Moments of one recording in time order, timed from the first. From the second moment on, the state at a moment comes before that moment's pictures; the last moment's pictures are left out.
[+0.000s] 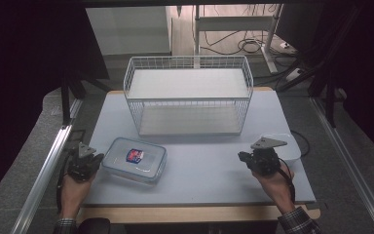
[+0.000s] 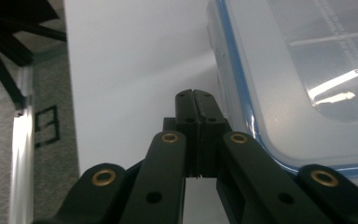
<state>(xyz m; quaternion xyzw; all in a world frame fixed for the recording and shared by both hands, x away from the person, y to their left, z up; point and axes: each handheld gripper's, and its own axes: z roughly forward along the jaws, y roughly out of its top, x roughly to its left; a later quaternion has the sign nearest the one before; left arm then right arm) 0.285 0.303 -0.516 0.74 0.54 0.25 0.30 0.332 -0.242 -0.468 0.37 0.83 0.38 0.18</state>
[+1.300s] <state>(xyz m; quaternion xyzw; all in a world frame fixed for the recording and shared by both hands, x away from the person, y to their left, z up) 0.289 0.154 -0.508 0.83 0.40 0.18 0.35 0.318 -0.239 -0.473 0.35 0.84 0.38 0.16</state>
